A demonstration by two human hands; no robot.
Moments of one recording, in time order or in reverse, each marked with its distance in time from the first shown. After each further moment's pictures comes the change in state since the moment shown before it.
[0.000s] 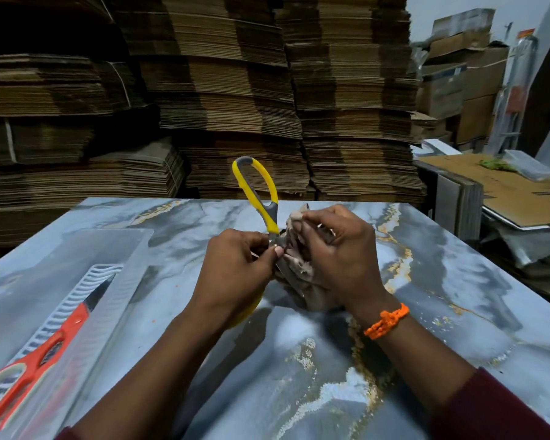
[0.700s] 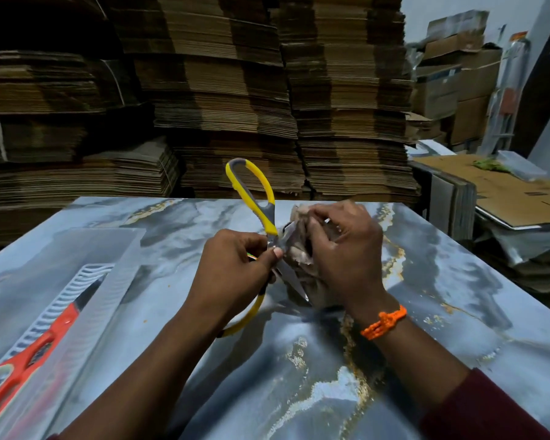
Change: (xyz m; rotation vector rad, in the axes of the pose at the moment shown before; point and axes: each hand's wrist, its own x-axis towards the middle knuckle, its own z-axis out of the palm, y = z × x) left_hand -0.005 0.005 0.003 -0.084 -0.021 -0.042; right_hand -0.001 -0.002 -0.010 -0.139 0.137 -0.025
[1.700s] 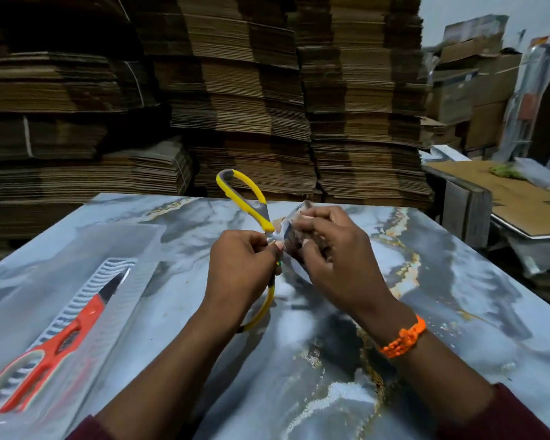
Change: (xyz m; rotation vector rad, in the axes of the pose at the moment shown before) left_hand 0.006 -0.006 0.001 -0.081 0.152 -0.174; right_hand -0.005 -0.023 0.004 0.082 -0.300 -0.074
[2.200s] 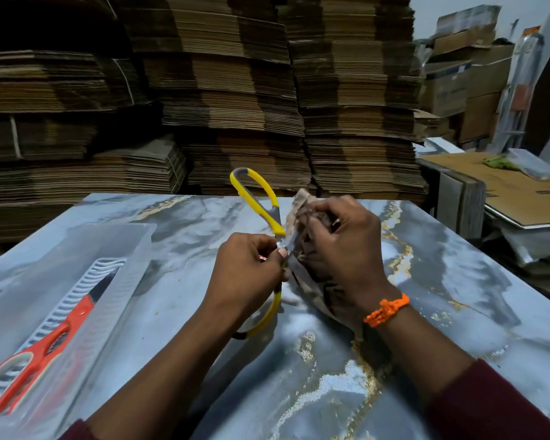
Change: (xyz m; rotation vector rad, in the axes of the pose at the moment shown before) left_hand -0.009 -0.003 0.009 0.029 -0.132 0.089; right_hand 0.009 0.025 -0.002 -0.005 0.229 0.114
